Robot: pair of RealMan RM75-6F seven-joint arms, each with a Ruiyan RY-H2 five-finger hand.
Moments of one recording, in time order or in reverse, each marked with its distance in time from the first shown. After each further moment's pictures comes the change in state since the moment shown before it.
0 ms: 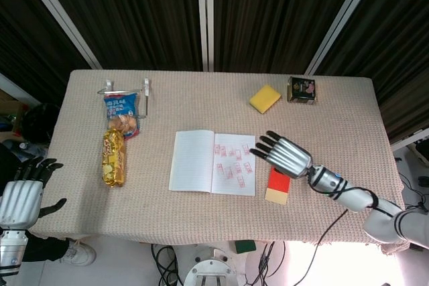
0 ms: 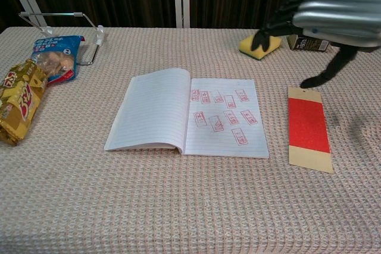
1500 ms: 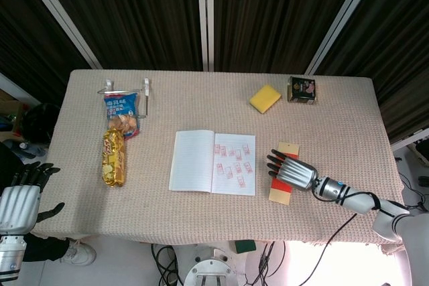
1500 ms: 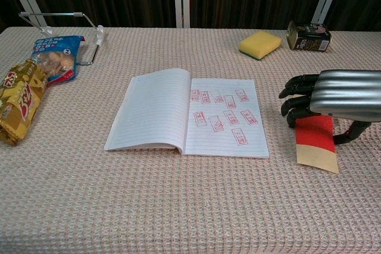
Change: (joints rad) left arm 0.029 -0.012 0.015 0.003 -0.010 0.022 0.000; right arm -0.100 -0.206 -0.034 0.440 -0.219 -0.101 0.133
